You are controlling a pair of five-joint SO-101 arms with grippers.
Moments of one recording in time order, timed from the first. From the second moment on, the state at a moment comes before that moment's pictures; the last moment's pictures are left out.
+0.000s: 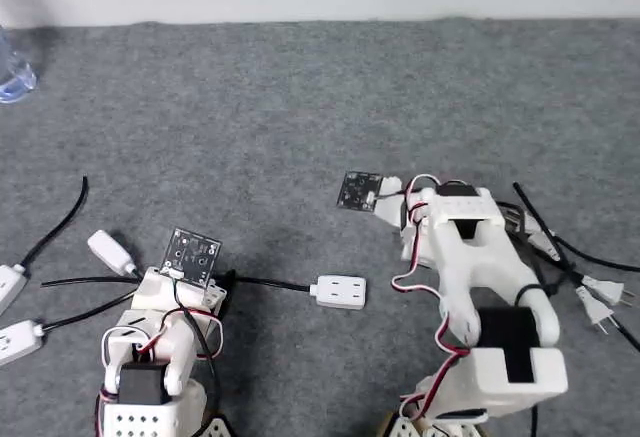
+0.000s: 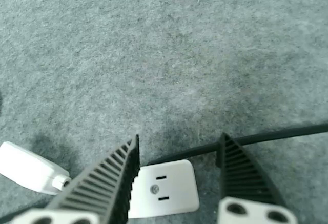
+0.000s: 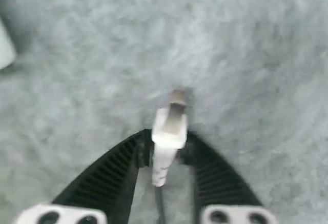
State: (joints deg) left arm -3.3 -102.3 96.8 62.3 -13.6; right arm -3.3 2.4 36.1 49.4 71.7
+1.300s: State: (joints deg) left arm -3.3 -102.3 96.8 62.3 -13.6; right arm -10.1 -4.5 37.5 67.1 72.5
